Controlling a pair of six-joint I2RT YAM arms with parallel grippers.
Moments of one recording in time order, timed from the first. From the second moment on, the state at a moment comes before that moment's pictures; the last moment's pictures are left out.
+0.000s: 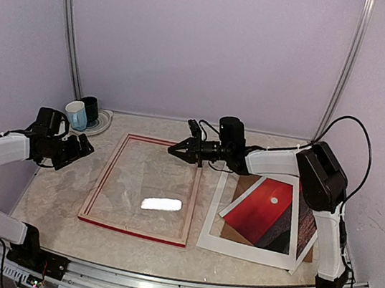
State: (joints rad) left arm -0.02 1.24 0.71 -0.27 0.15 -0.53; right arm 0.68 2.26 1.57 0.46 -0.89 1.04
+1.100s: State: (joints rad) left arm -0.02 1.23 0.71 -0.27 0.15 -0.53; right arm 0.67 2.35 1.47 0.48 -0.83 1.05
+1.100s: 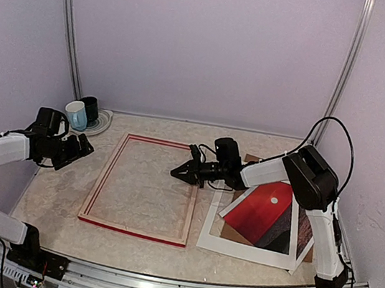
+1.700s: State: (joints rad) left arm -0.02 1.23 0.71 -0.27 0.15 -0.53; right arm 0.66 2.35 1.49 0.39 -0.83 0.99
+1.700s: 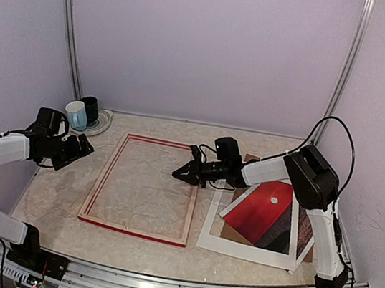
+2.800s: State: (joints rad) left arm -0.02 1.23 0.70 -0.27 0.15 -0.53; right arm 0.66 2.34 1.50 0.36 -0.84 0.97
